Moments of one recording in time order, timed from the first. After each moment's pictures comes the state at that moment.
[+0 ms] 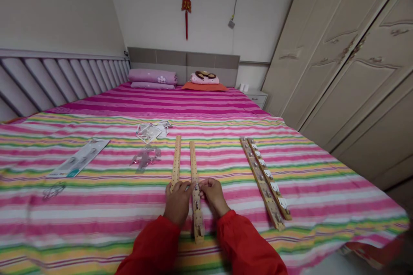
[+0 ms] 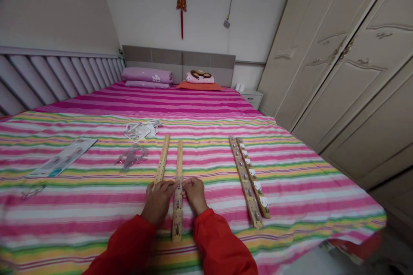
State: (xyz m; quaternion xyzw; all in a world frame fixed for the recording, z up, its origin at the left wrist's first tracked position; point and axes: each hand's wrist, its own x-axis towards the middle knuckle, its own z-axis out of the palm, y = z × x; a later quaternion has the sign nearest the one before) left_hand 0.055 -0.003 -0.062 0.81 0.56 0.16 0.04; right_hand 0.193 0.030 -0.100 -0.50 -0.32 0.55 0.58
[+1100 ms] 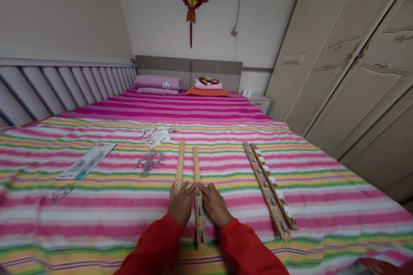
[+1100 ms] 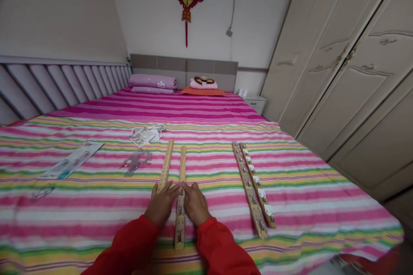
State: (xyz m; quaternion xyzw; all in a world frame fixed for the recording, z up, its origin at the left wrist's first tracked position) left_hand 0.052 0.006 -0.057 0.82 0.55 0.10 0.11; right_hand 0.203 0.007 -0.072 -0.59 -0.72 0.24 0.27
